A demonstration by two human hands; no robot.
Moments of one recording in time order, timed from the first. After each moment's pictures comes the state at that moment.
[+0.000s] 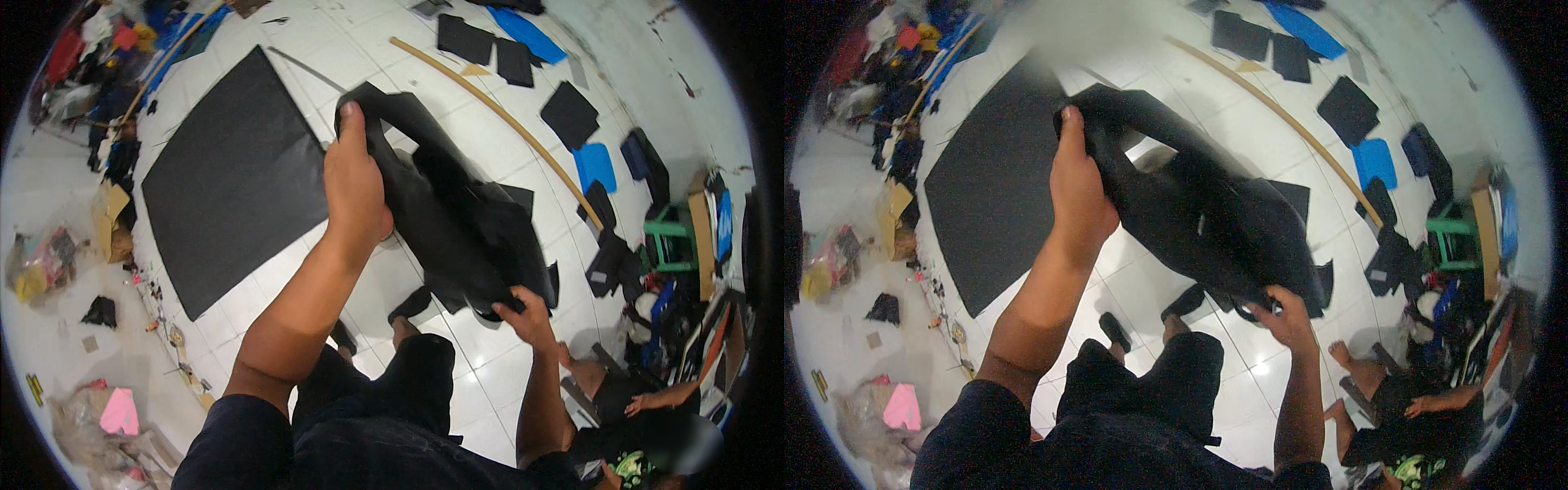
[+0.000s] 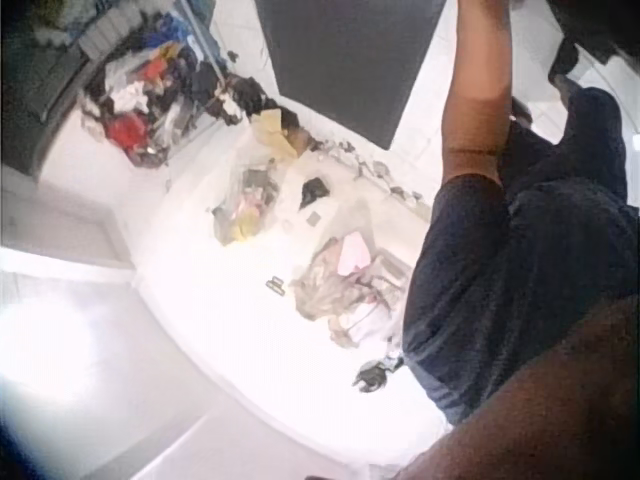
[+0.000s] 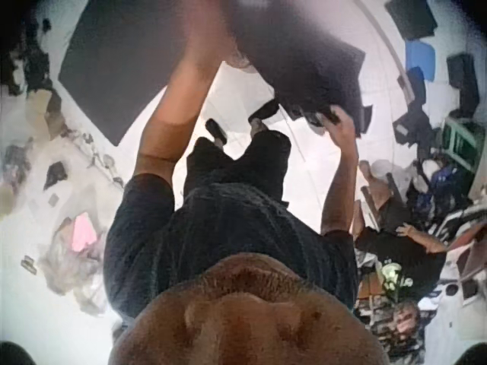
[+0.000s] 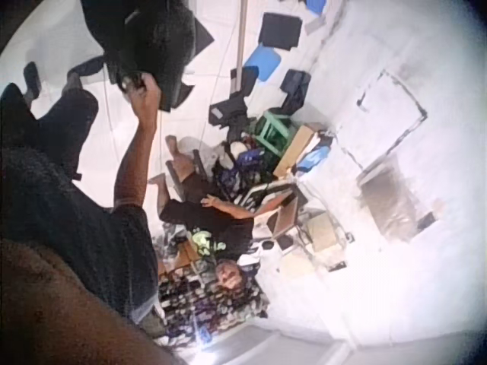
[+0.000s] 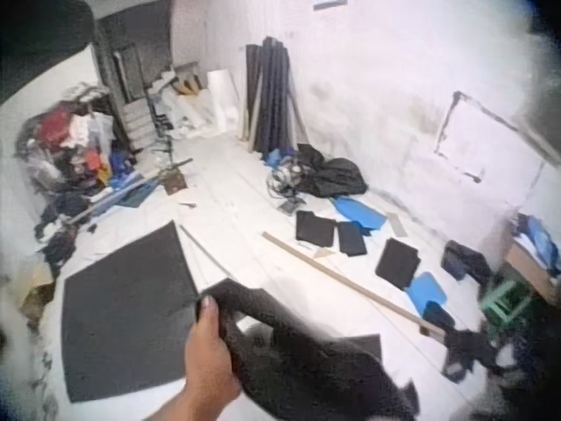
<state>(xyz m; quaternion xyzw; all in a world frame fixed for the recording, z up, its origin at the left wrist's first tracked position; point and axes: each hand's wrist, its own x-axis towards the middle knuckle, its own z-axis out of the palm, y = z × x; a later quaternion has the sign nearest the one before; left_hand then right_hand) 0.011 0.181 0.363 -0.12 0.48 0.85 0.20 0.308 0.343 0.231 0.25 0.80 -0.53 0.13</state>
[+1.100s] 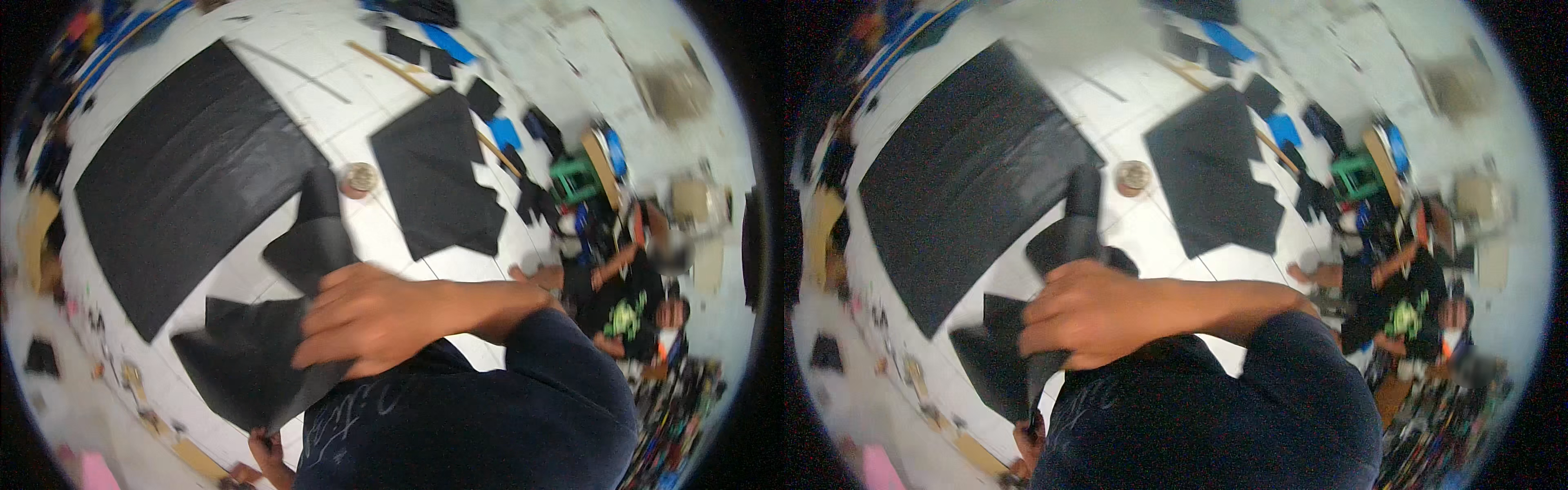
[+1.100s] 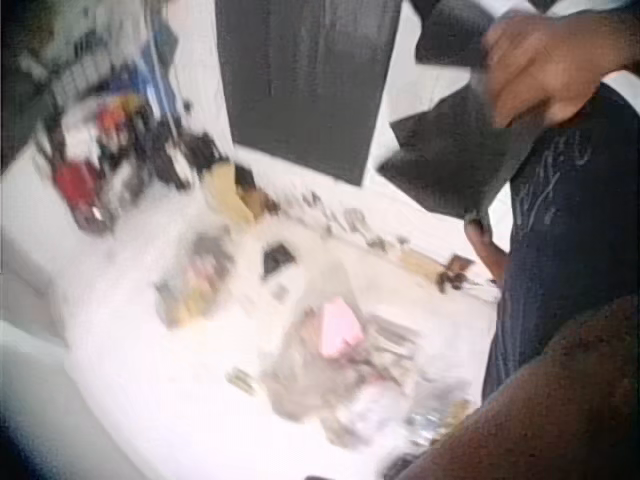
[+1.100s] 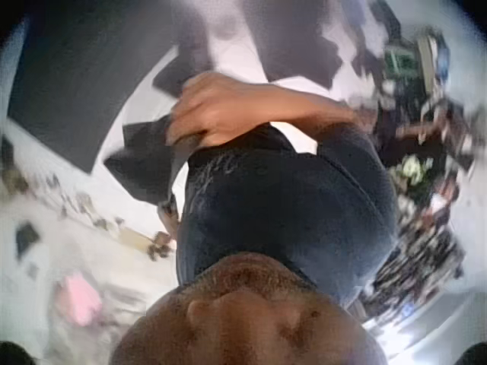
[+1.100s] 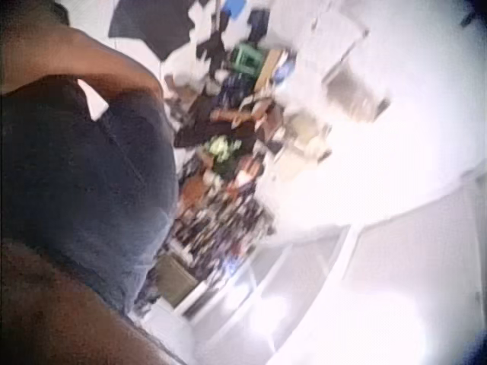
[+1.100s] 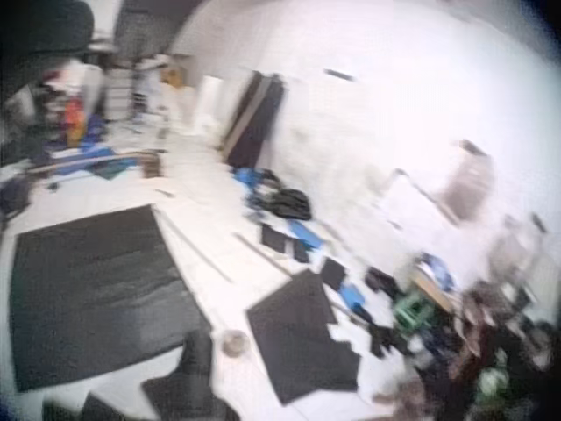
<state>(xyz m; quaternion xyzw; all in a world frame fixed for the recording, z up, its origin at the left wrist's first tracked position) 0.415 -0.735 0.233 -0.53 0.32 0.76 0.19 0.175 -0.256 0.499 -0.41 0.79 -0.45 -0.06</state>
